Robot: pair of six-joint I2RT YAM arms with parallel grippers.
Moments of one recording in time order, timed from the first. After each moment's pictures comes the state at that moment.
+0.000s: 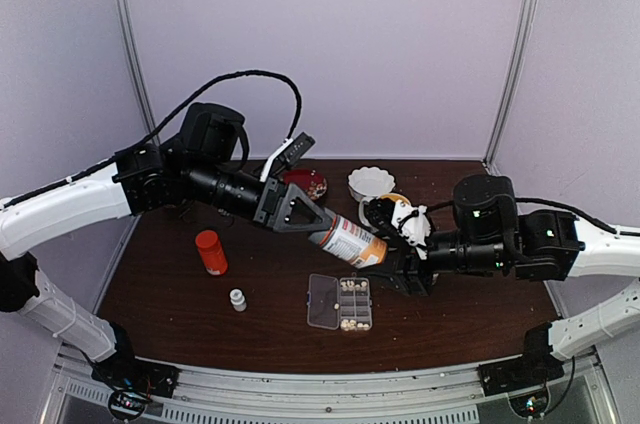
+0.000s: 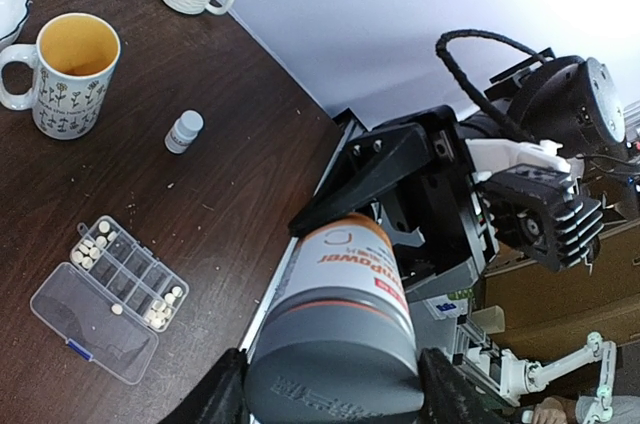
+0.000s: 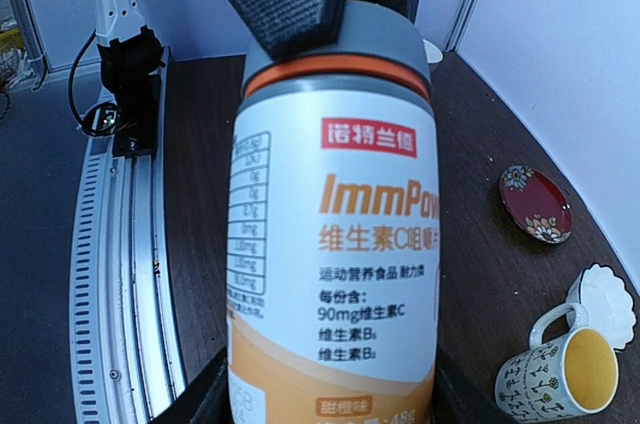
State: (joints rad) left arm -0.97 1.38 1.33 -0.44 0.61 -0.55; right arm 1.18 1.07 0.93 -0.29 0.01 -0.16
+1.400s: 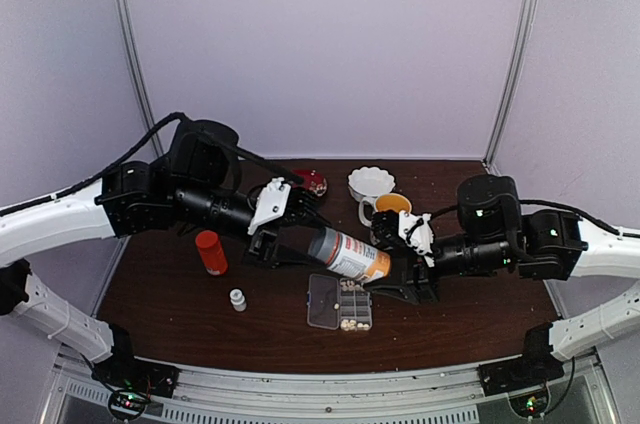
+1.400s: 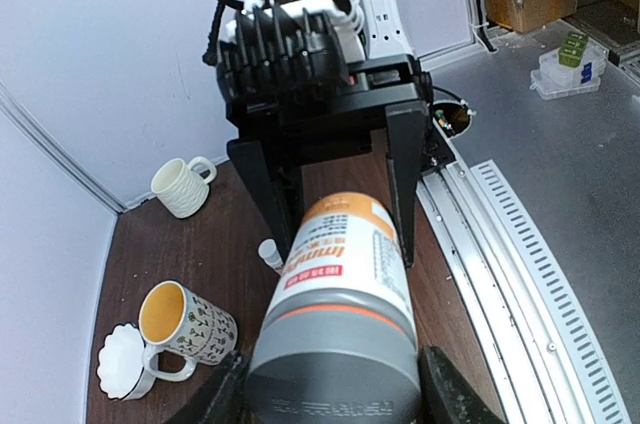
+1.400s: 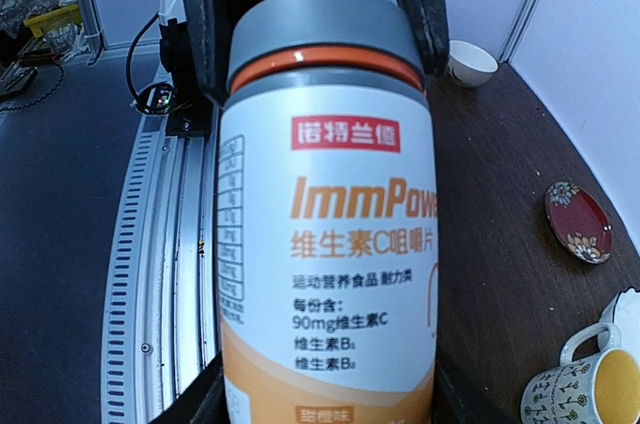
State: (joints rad) left arm -1.10 1.30 1.25 -0.40 0.48 0.62; right arm 1.15 1.04 0.92 -0.32 -0.18 -0.21
